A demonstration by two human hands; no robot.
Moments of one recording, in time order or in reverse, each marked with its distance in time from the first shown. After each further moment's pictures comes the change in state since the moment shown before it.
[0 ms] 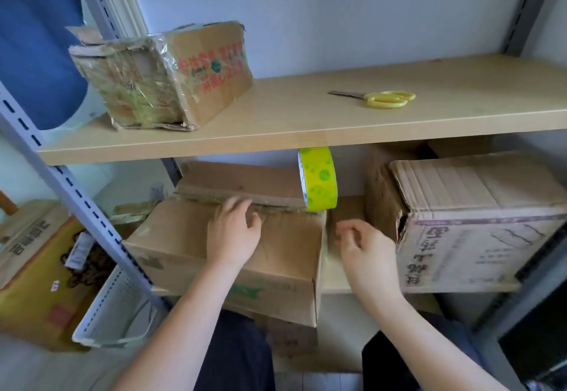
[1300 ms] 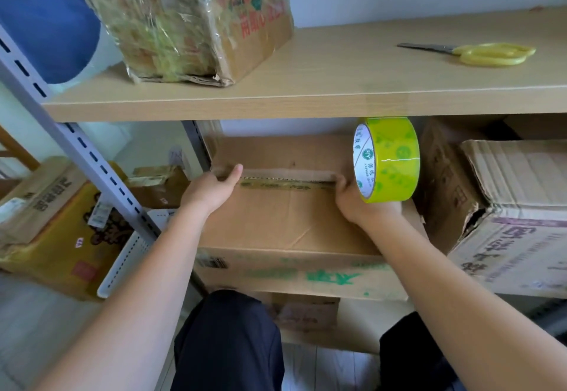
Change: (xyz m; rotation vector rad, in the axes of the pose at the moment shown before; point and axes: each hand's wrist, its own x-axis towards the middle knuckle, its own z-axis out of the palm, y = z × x) left_hand 0.084 -0.119 -0.007 -0.052 -0.194 -0.403; right_hand 0.097 -0.003 0.094 -0.812 -0.332 -0.044
